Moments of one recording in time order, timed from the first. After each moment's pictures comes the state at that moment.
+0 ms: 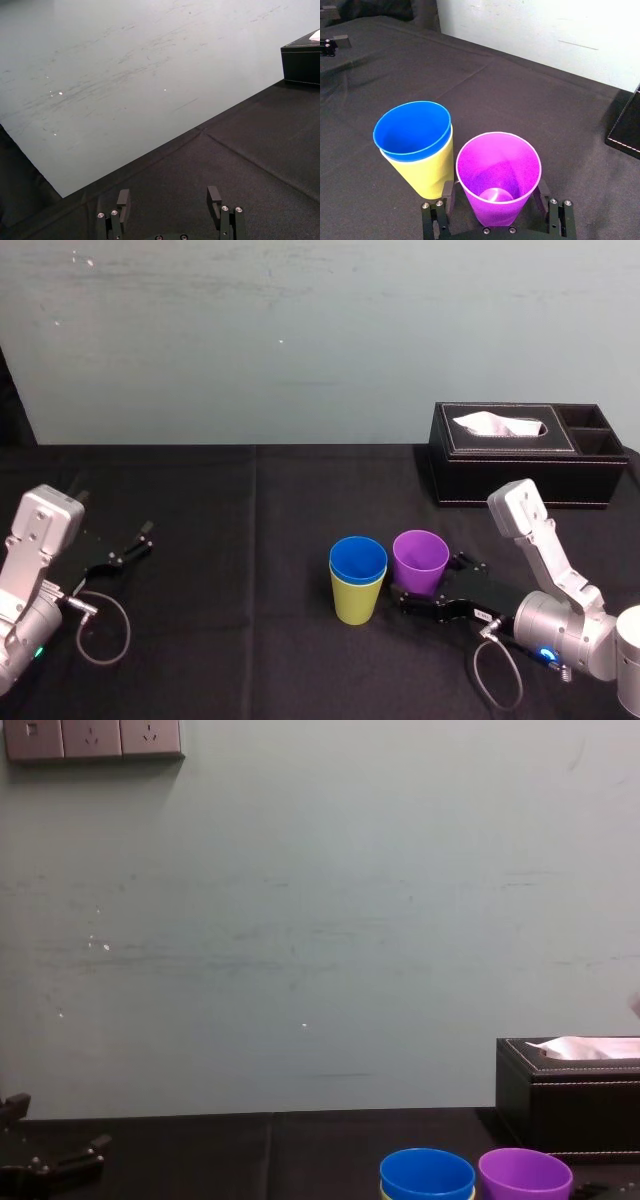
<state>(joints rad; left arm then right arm) -0.20 0.60 0.45 -1.41 -0.25 -0.12 0.03 0.28 0.47 -0.41 -1.37 0.35 0.22 0.44</state>
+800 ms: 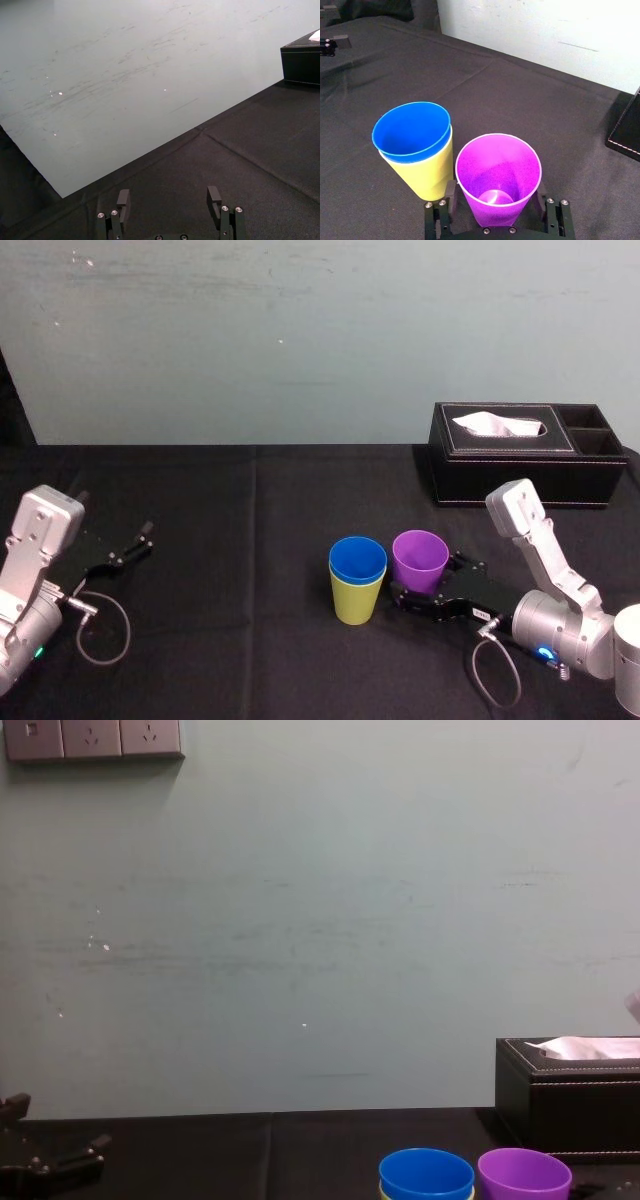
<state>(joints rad) -0.20 0.60 0.45 -1.41 -0.25 -0.12 0.03 0.29 0.47 -0.41 -1.36 0.34 0.21 0.45</state>
